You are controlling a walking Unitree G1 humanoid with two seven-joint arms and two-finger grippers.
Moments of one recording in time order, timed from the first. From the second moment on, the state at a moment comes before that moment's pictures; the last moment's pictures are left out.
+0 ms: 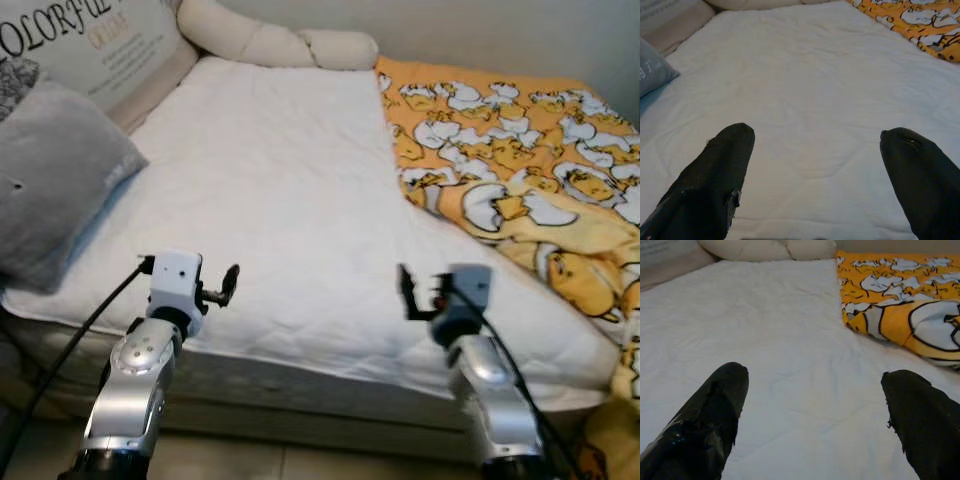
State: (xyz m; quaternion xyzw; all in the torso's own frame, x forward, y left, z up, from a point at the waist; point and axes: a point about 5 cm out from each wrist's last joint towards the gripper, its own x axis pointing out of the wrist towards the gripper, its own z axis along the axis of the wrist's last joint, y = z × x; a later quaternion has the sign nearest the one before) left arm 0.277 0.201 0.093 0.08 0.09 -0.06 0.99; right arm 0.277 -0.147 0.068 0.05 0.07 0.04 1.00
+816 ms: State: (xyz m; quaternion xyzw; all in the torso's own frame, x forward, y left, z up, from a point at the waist) left arm 0.287 0.200 0.092 0.08 0.10 -0.06 0.99; right arm 0.284 -0.153 0.068 0.04 0.08 0.04 1.00
